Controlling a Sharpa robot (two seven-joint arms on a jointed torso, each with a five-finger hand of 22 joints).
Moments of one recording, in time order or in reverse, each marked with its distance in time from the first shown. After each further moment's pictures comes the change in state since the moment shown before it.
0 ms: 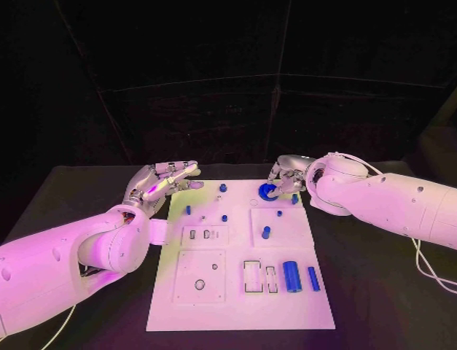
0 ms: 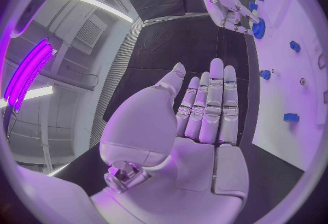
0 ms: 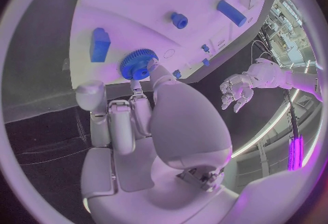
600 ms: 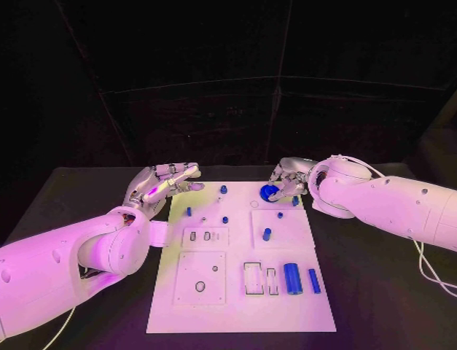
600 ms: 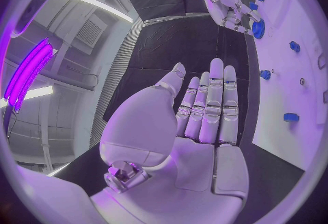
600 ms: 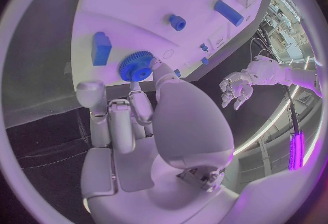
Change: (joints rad) left arm 0.000 -0.004 0.000 0.005 0.000 0.000 0.000; left_hand 0.000 0.000 0.000 0.000 0.000 0.000 0.000 0.000 0.000 0.000 0.000 0.000 0.000 0.000 0.000 0.000 0.000 0.000 0.000 0.000 0.000 0.000; right arm -0.001 -0.015 -0.001 0.007 0.035 0.000 0.009; right_hand -0.048 -0.068 -0.041 0.026 0.086 -0.067 0.011 -0.043 -0.003 -0.059 0.013 -0.088 -0.118 0.000 0.000 -0.018 0.000 0.000 -0.008 0.000 -0.020 -0.027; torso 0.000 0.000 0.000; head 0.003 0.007
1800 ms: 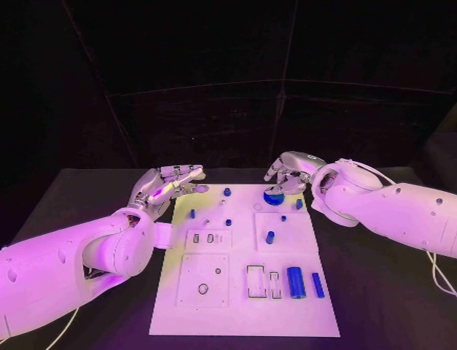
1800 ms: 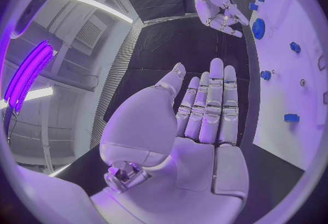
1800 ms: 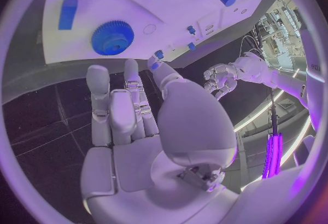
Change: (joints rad) left arm 0.000 -0.008 0.000 0.012 -0.003 -0.010 0.000; left_hand 0.000 0.000 0.000 0.000 0.000 0.000 0.000 0.000 0.000 0.000 0.000 0.004 0.000 0.000 0.000 0.004 -0.001 0.000 0.000 0.000 0.000 0.001; right arm 0.000 -0.044 0.001 0.092 -0.029 -0.187 0.108; right_hand -0.091 -0.032 0.164 -0.134 -0.054 0.087 -0.027 -0.001 0.002 -0.051 -0.031 -0.825 -0.934 0.000 -0.022 -0.216 -0.245 0.031 -0.060 -0.018 -0.102 -0.143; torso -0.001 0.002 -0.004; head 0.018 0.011
